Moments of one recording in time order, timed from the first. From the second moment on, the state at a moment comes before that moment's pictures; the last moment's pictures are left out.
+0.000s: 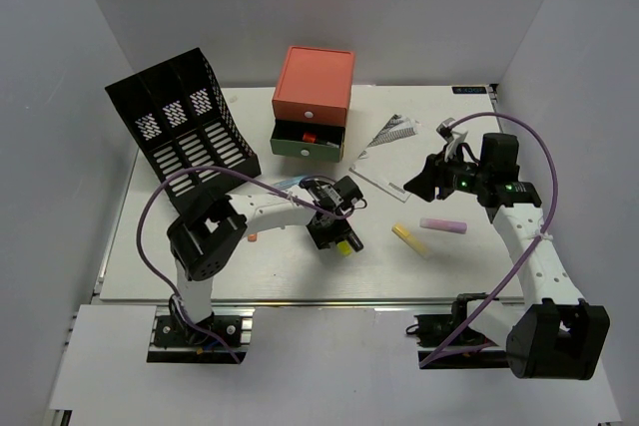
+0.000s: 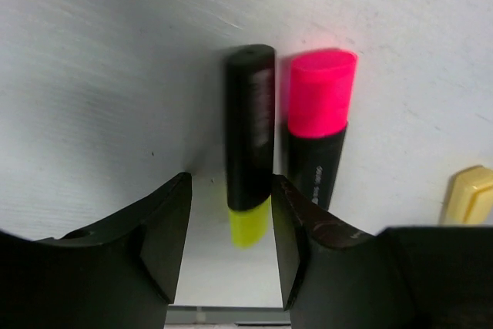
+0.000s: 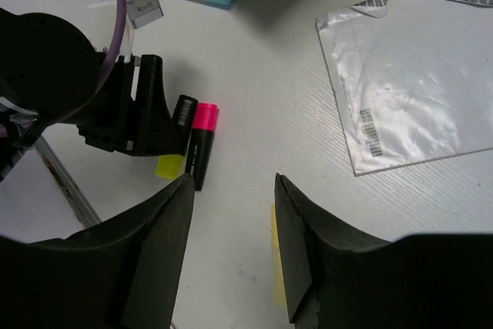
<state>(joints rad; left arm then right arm) -0.96 1.89 1.27 -0.69 -0.18 -1.40 0.02 1.09 0.89 -0.46 -0.82 -0.16</state>
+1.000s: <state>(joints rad) -0.95 1.89 1.24 -0.68 -0.17 -1.31 -0.01 1.09 0.89 -0.46 -0.85 -0.16</state>
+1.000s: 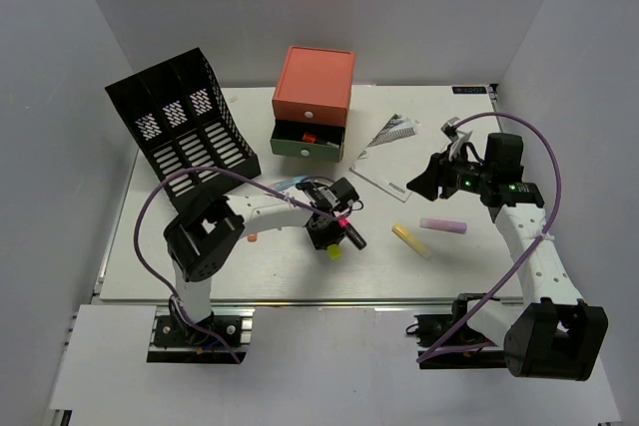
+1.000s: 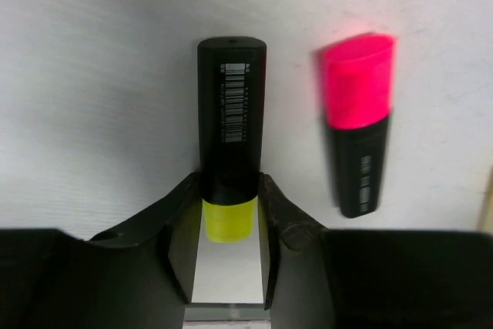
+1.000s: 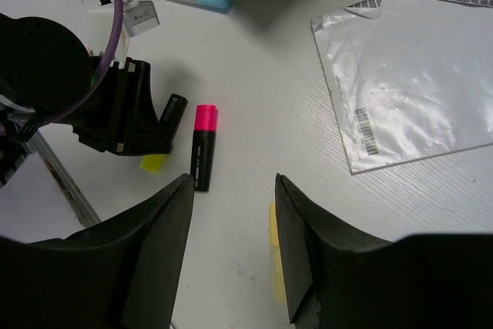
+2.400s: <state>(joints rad) -0.57 1.64 1.33 -0.14 -0.39 -1.44 -0.05 1.08 0.87 -0.45 -0.85 -0.16</state>
